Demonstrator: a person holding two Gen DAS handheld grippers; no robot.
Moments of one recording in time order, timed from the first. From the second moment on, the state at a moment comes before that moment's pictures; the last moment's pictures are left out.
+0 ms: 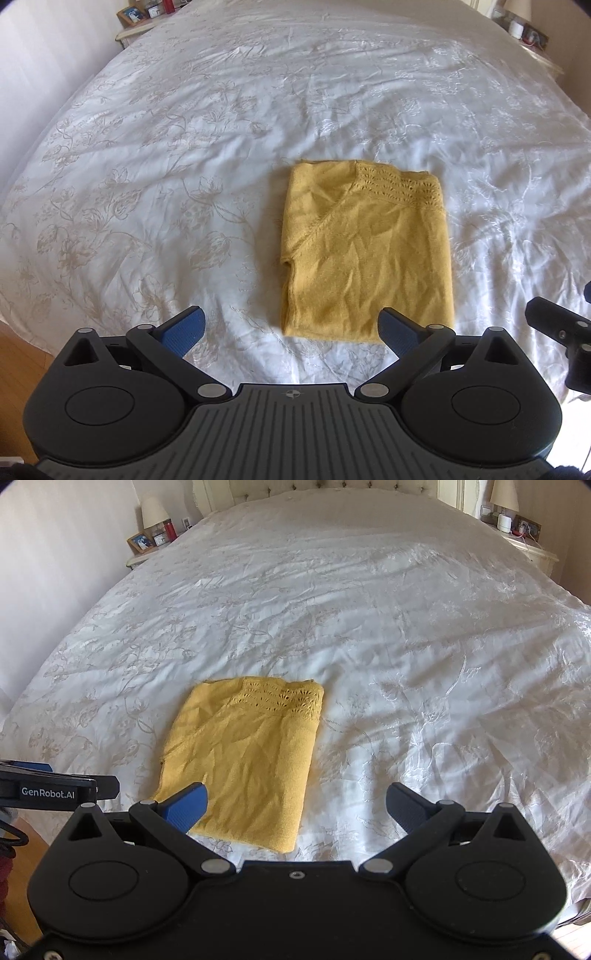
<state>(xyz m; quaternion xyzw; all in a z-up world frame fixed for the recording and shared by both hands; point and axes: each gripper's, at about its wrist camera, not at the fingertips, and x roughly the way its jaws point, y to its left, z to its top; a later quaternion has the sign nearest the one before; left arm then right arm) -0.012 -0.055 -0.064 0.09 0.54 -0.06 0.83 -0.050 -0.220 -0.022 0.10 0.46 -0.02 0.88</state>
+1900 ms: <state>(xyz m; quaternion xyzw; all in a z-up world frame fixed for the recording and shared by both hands) -0.003 -0.067 -0.068 0.07 0.55 -0.07 0.83 -0.034 -0.220 -0.011 0.08 0.46 -0.04 0.88</state>
